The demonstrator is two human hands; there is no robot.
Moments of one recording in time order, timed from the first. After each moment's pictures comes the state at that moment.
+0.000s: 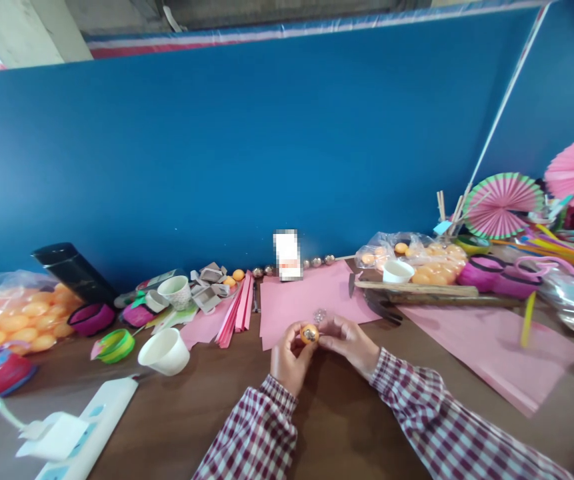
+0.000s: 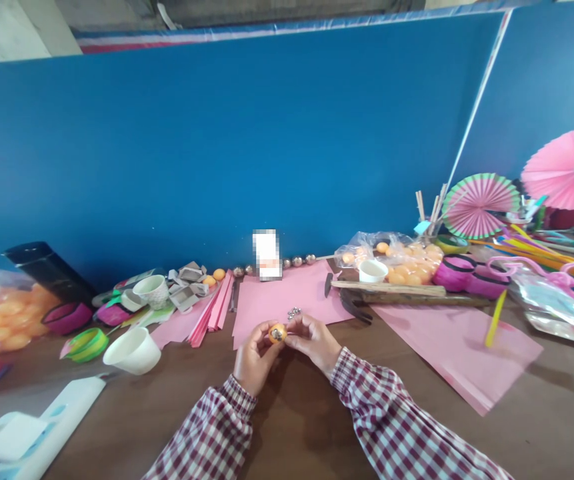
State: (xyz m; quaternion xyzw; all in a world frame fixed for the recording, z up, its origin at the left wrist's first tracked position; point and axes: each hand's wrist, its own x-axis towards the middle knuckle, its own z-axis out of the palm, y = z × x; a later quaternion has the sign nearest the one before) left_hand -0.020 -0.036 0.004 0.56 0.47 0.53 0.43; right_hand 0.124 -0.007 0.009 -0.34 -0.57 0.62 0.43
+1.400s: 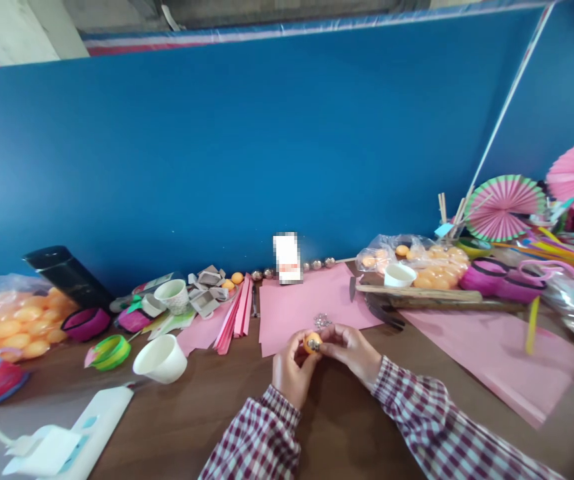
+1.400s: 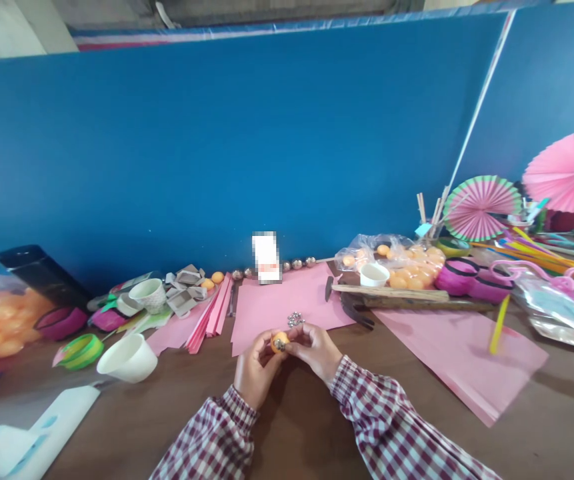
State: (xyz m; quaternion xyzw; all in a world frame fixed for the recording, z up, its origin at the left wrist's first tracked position) left_hand -0.018 -0.038 0.005 0.58 0.47 0.52 0.42; right_hand 0.120 -0.006 0.004 -0.37 -0.53 0.63 0.44
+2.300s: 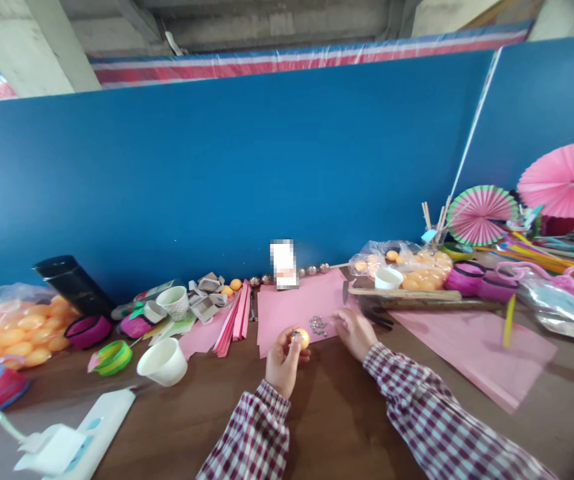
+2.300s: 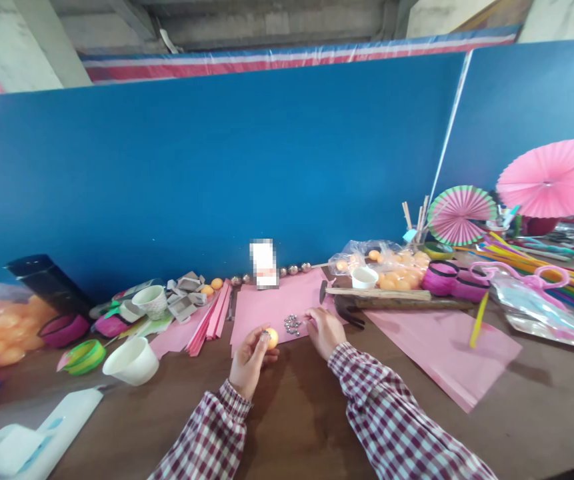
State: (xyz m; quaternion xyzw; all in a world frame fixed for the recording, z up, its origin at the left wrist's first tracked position) left_hand -0.021 -0.030 0.004 0.44 0.47 0.58 0.51; right_hand 0.158 0.021 0.002 -0.51 -0.75 0.14 0.40
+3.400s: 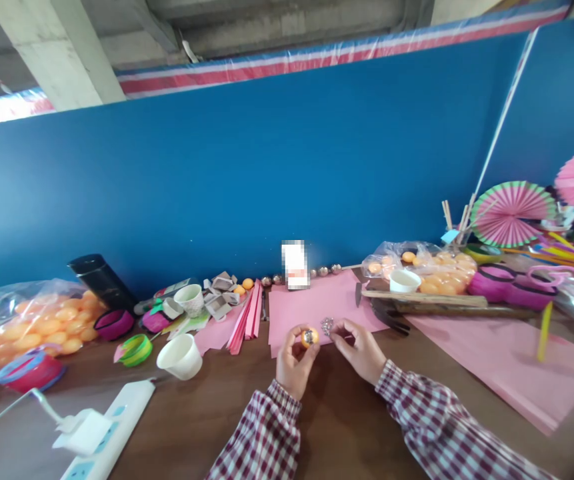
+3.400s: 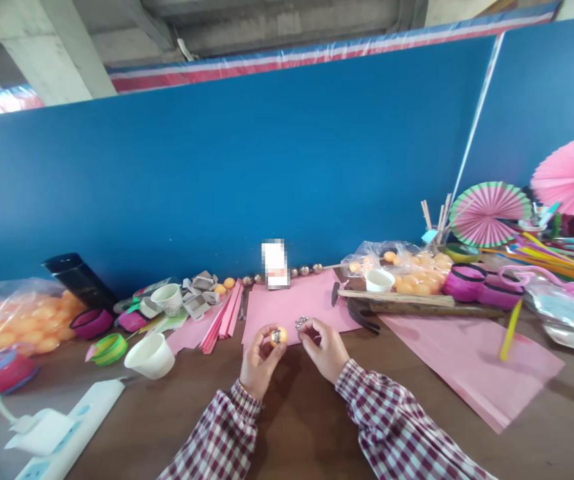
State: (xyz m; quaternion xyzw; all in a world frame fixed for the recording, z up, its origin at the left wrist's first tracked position) left_hand -0.026 -0.029 -0.005 0.51 0.45 0.58 0.45; right_hand 0.128 -0.007 0.012 -0.45 -0.70 0.33 0.46
